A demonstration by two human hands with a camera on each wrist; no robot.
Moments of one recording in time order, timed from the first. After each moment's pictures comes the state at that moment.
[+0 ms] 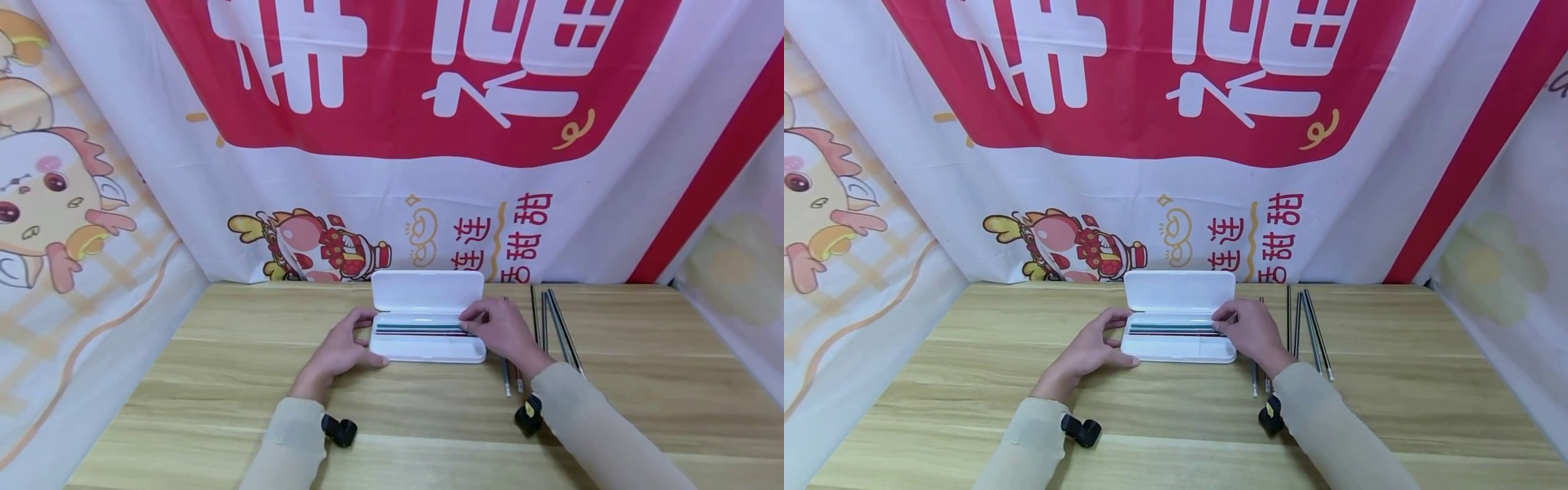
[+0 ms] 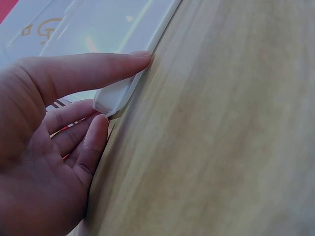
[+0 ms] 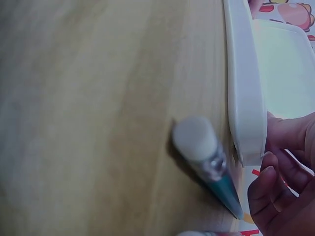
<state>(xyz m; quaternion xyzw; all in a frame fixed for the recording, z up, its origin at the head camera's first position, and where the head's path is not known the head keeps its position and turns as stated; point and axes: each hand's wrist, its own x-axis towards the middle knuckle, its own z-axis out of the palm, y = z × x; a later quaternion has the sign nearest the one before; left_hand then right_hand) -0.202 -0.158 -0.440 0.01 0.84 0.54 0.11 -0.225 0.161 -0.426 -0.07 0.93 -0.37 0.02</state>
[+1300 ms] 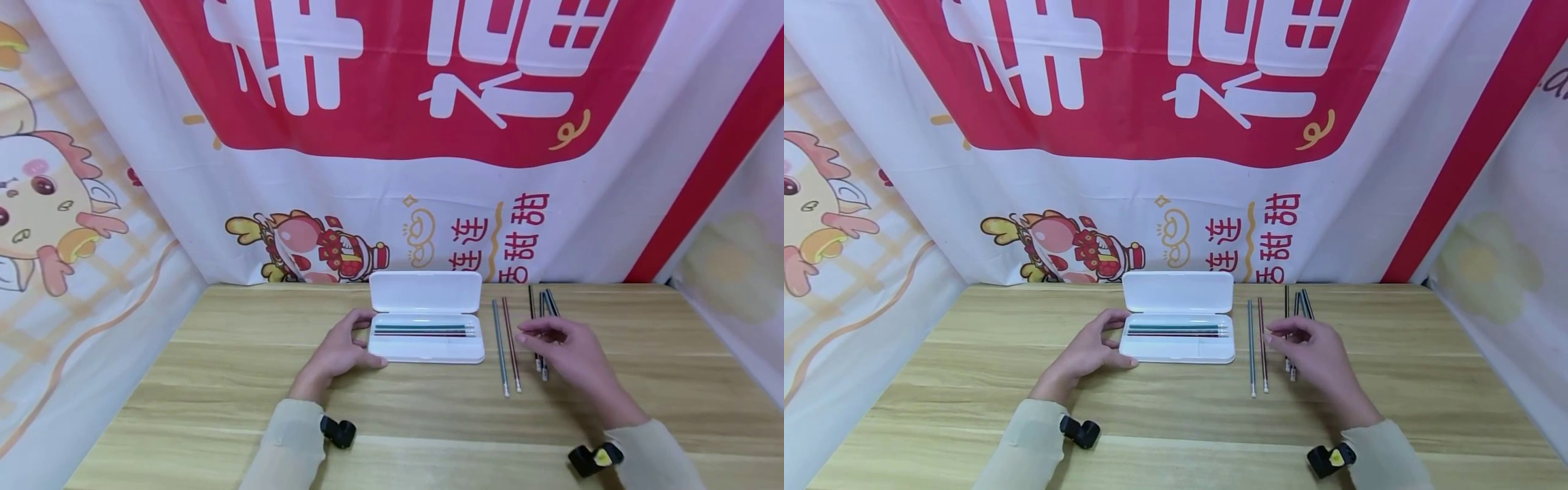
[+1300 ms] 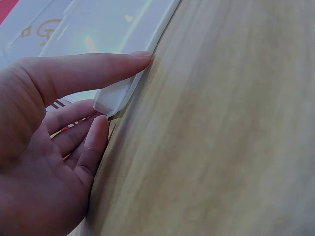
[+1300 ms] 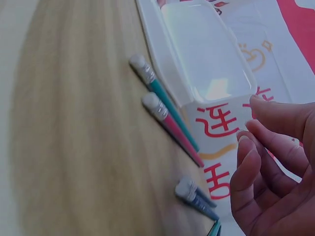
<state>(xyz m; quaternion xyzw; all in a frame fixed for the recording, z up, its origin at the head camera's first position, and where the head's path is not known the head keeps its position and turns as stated) -0.202 -0.158 -0.440 0.01 0.83 0.54 0.11 -0.161 0.240 -0.412 0.03 0.90 -0.44 0.01</state>
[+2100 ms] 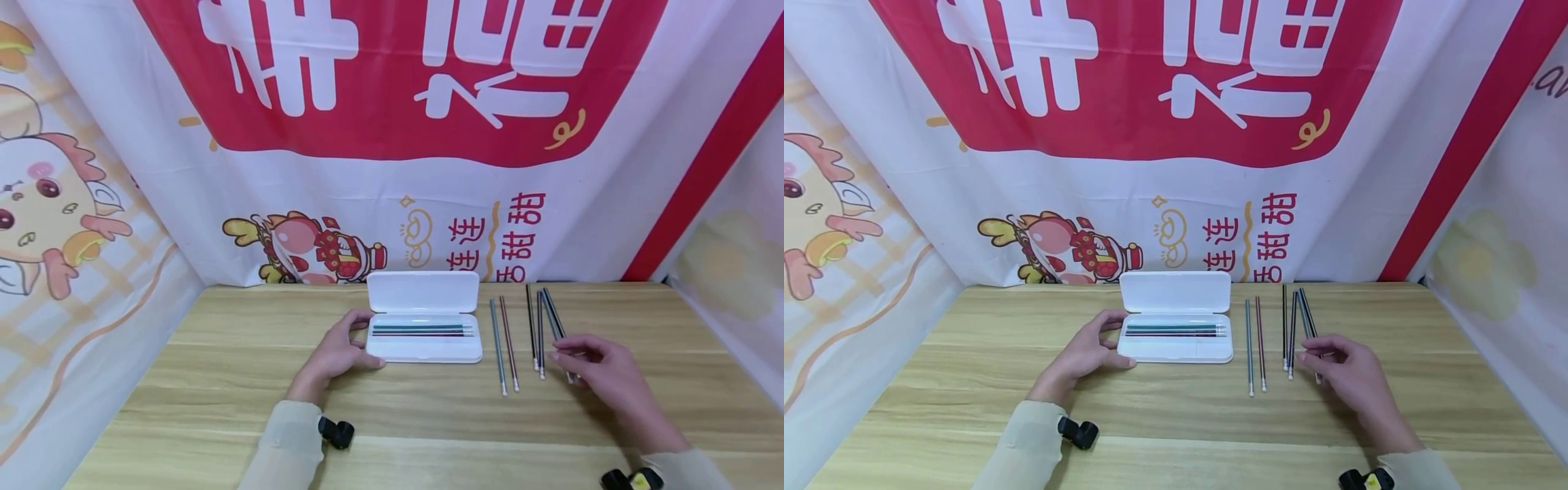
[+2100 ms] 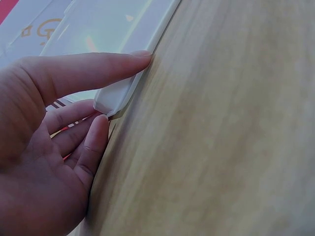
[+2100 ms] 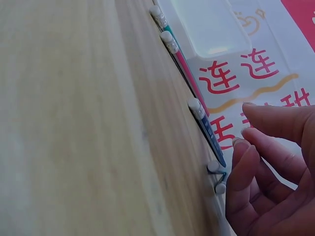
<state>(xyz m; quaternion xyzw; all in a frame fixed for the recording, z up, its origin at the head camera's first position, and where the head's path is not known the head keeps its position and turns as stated) -0.201 -0.158 -0.439 0.01 0.83 0.54 0.11 -0.139 0.290 -0.431 0.11 0.86 -0.49 0.06</state>
